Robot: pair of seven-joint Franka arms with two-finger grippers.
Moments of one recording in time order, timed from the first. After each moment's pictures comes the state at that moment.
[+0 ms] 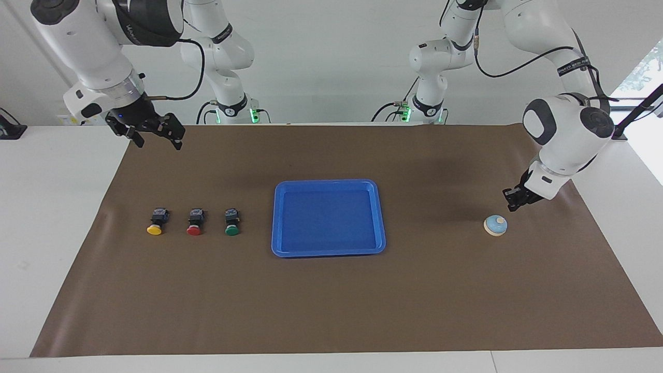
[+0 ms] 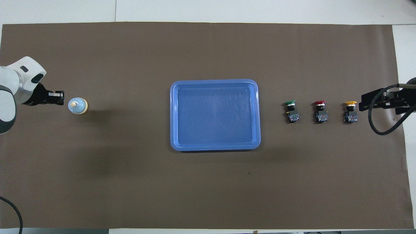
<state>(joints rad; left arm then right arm) 0.13 0.21 -0.05 -1.91 0.00 2.12 0.09 -0.03 -0.03 -0.02 -1.68 0.01 1.57 0.07</state>
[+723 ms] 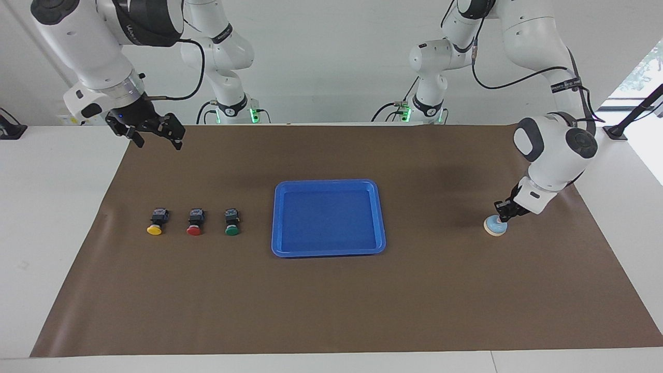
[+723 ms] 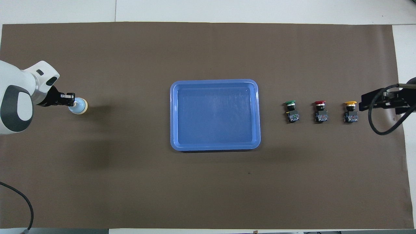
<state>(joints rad) 0.12 0.28 -0.06 -1.93 0.00 2.19 0.09 -0.03 -0.03 -0.02 -1.68 0.01 1.57 0.07</state>
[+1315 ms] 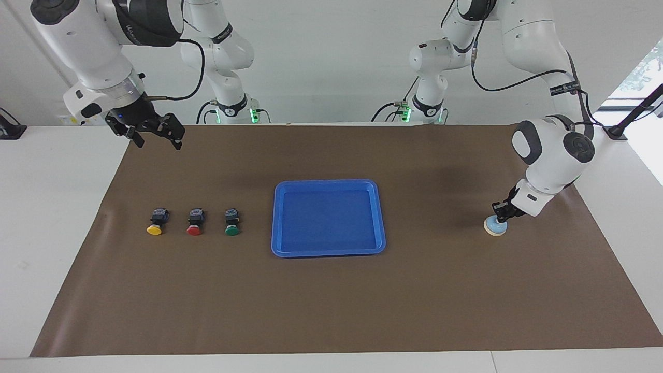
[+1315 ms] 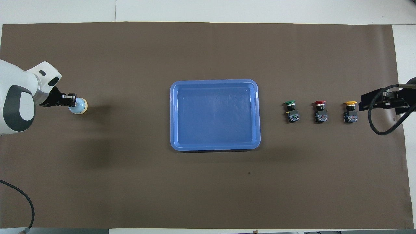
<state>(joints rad) 0.12 0.29 -0.06 -1.91 0.00 2.13 0.09 -0.03 -0.03 -0.02 -1.68 0.01 1.57 0.07</state>
